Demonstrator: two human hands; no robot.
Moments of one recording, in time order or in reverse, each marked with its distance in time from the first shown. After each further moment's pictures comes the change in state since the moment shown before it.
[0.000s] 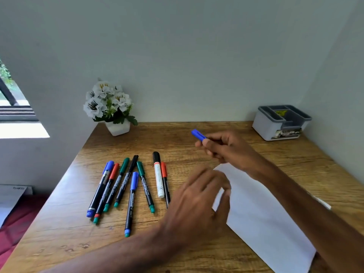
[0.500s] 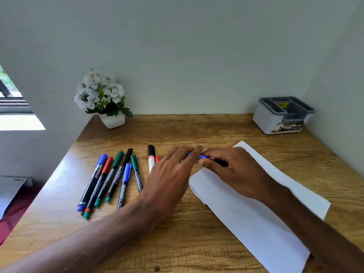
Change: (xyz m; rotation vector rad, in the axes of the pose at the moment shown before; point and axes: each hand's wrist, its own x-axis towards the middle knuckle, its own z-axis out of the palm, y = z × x) left_hand 0.014 -0.052 -0.009 0.292 -0.204 -0.095; right_hand -0.042 0.021 0.006 -0.505 -0.036 -0.199
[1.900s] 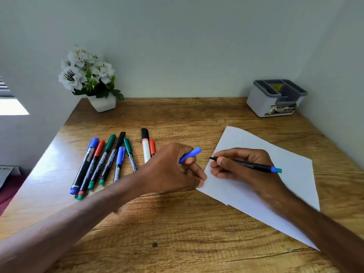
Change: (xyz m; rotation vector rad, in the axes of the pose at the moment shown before) left_hand 0.002 0.003 -0.014 -0.821 -0.505 -0.297; right_hand -0.065 0.002 0.009 0.881 0.224 0.426
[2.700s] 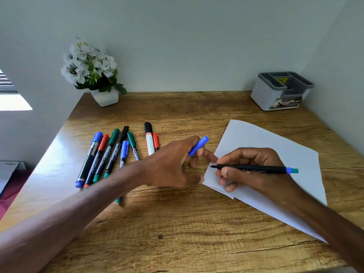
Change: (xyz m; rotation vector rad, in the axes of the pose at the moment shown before) left_hand -0.001 0.001 -0.008 0.210 -0.120 0.116; right_hand -0.019 -0.006 0.003 -0.069 -0.142 -0.123
